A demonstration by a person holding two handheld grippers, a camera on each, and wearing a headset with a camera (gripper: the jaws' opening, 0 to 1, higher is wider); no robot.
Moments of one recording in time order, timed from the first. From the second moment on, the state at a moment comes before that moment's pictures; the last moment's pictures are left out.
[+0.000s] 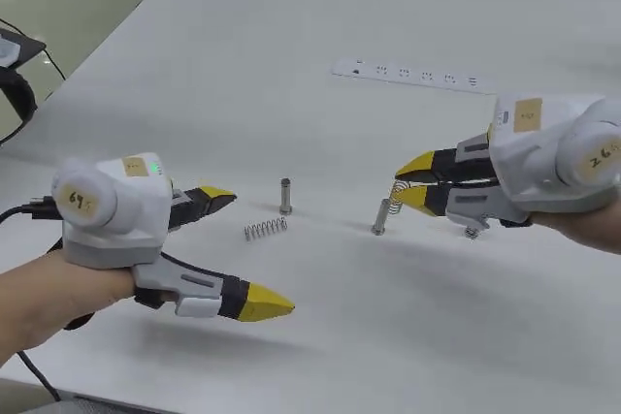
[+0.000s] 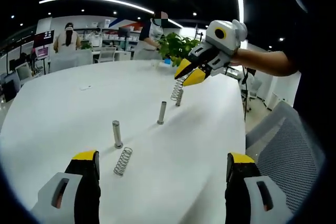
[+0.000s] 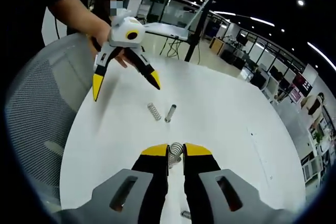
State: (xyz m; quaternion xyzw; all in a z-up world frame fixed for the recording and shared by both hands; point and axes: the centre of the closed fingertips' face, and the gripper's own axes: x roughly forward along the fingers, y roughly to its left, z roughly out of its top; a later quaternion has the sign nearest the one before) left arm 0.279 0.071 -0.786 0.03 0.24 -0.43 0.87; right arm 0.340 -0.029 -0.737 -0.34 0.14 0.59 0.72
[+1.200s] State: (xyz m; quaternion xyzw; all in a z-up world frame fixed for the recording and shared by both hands) left arm 0.280 0.083 -0.785 0.03 0.24 -0.41 0.88; right arm 0.359 -0.025 -0.756 -0.31 0.18 0.58 0.73
